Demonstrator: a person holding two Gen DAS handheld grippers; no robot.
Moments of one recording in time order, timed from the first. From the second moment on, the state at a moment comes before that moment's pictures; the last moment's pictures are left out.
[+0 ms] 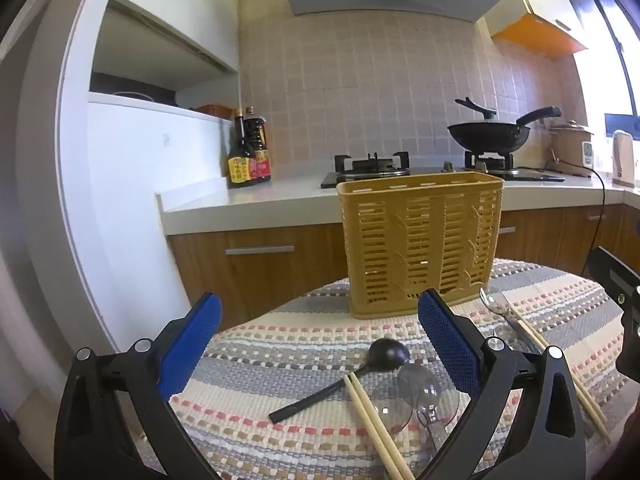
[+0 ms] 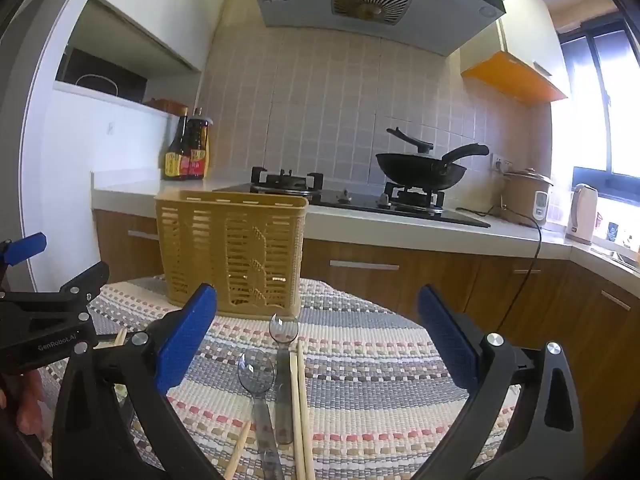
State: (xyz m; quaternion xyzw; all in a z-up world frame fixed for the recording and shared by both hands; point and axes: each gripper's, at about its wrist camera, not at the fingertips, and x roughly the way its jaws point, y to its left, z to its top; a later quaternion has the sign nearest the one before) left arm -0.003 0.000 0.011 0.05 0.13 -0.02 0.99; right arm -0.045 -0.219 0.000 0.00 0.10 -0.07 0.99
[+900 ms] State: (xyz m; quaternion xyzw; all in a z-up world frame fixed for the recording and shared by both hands) left arm -0.012 -0.008 0.005 0.08 0.11 -0.02 0.99; right arm -0.039 -0.214 -0.002 -0.01 0.11 -0.07 0.99
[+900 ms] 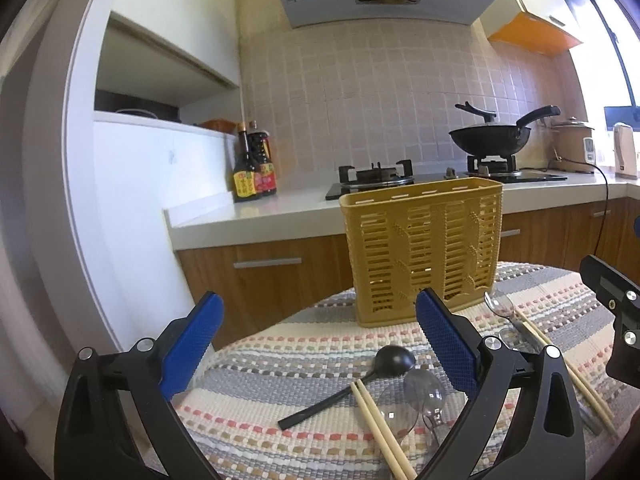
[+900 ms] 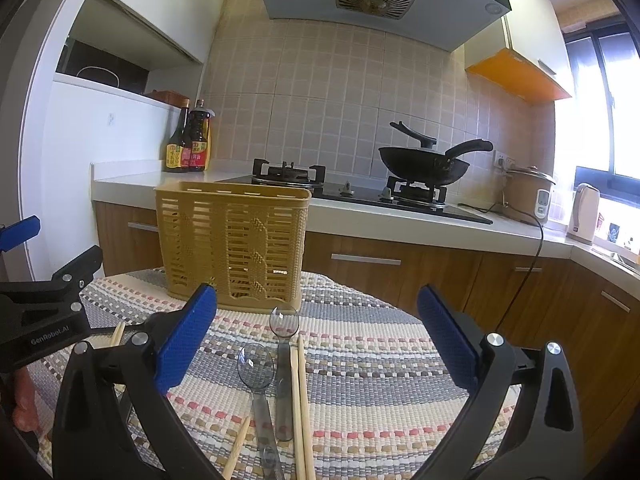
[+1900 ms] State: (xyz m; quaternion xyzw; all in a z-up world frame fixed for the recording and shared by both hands) left arm -0.011 -0.005 0.005 0.07 0.11 -0.02 0.99; right arm -0.039 -0.215 -0.002 -0.01 0.11 -0.08 0.99
